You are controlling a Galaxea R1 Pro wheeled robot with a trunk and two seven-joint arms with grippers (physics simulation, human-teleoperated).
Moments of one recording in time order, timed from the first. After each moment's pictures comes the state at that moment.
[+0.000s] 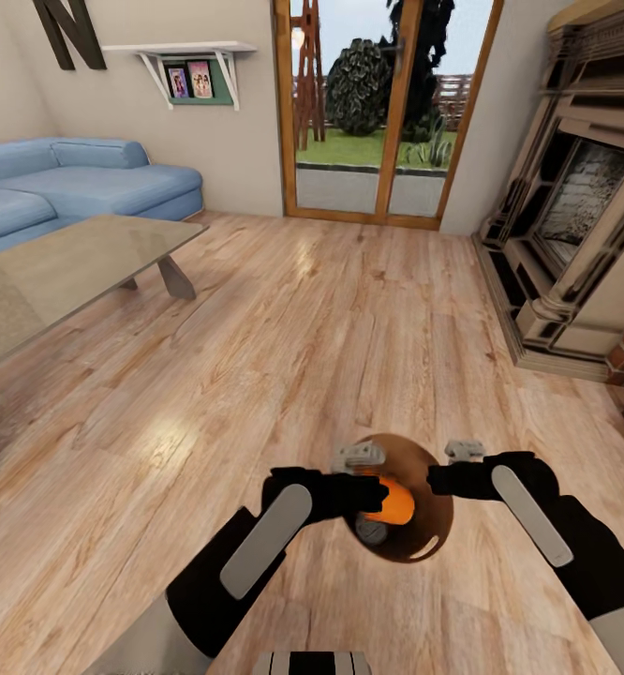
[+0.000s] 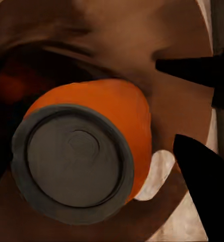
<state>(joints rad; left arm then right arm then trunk) -0.62 -0.17 -0.69 -1.36 1.11 0.79 0.59 -0.58 -0.36 0.27 -1.35 -0.72 1.05 -0.13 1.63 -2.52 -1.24</state>
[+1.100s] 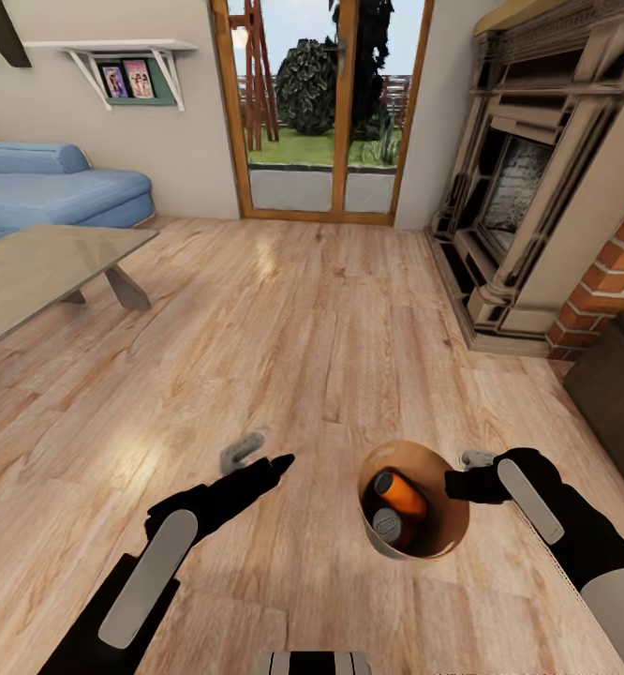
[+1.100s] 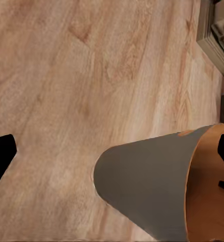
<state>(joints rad) -0.38 0.05 -0.36 -1.61 1.10 0.58 0.52 -0.66 -0.36 0.24 -1.09 -0.71 1.05 -0.13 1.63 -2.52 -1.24</state>
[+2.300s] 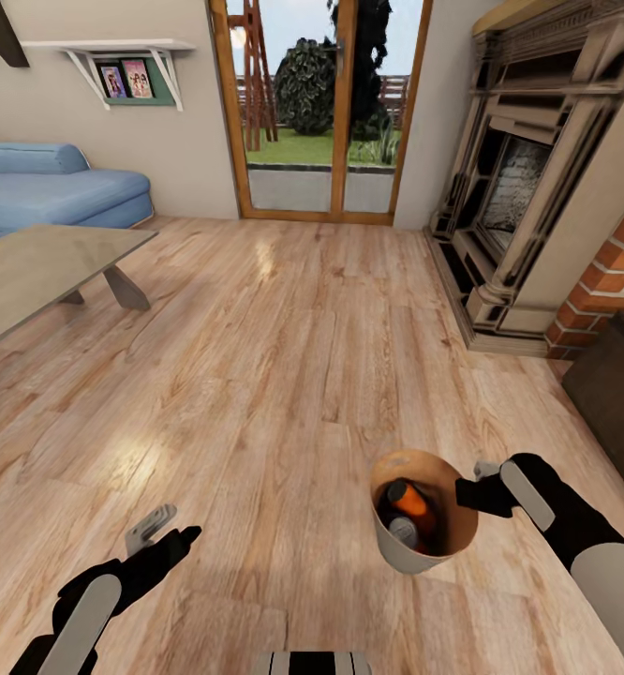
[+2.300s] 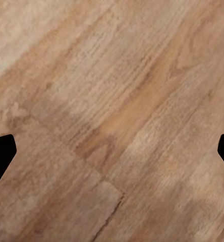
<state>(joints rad) -0.16 0.14 -0.04 -1.47 1.02 0.58 0.54 -0.75 -0.34 0.24 -0.78 -0.71 0.97 -0.11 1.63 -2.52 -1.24</state>
